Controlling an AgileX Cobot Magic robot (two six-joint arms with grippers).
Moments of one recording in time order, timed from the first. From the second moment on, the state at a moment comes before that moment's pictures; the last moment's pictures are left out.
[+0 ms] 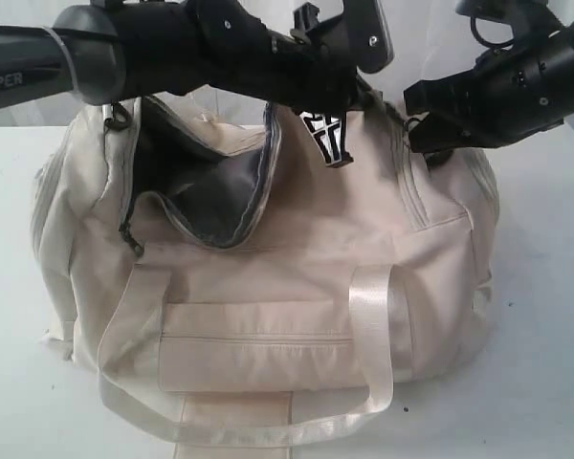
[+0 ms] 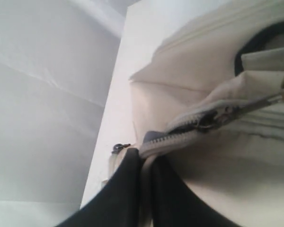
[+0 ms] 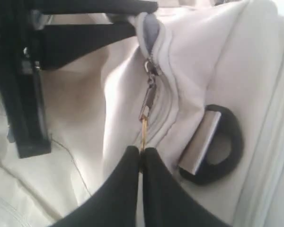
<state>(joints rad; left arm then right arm) -0.69 2.01 -1.80 -0.60 0.37 1.44 0.27 1.51 -1.20 0.66 0.79 -0.51</state>
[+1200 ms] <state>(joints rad) -0.65 1.98 -1.80 -0.68 0.43 1.34 0.34 1.41 -1.20 0.54 0.97 -0.45</state>
